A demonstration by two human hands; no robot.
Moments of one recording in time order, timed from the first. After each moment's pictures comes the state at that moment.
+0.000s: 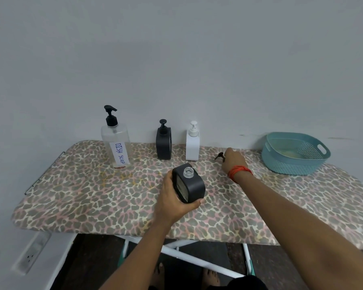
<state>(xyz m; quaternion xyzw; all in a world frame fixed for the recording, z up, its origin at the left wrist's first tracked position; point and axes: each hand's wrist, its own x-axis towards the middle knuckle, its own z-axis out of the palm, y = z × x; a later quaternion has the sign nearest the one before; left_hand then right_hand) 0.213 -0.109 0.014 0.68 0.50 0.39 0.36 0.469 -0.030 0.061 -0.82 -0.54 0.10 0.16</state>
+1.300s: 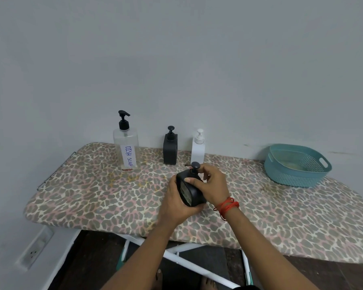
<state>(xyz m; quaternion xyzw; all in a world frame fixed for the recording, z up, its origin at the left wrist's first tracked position) 0.214 -0.110 0.017 0.68 0.51 0.40 0.35 0.358 -0.114 0.086 -0.58 -0.61 0.20 0.50</state>
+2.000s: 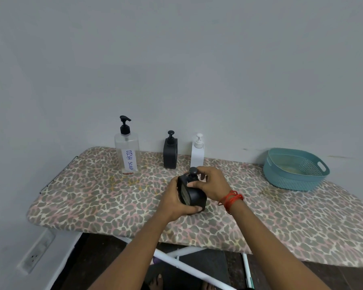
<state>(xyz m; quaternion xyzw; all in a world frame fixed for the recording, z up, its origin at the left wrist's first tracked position) 0.200 -0.098 0.043 0.69 0.46 0.36 0.43 0.374 -0.102 0.104 -0.56 -0.70 0.22 0.39</state>
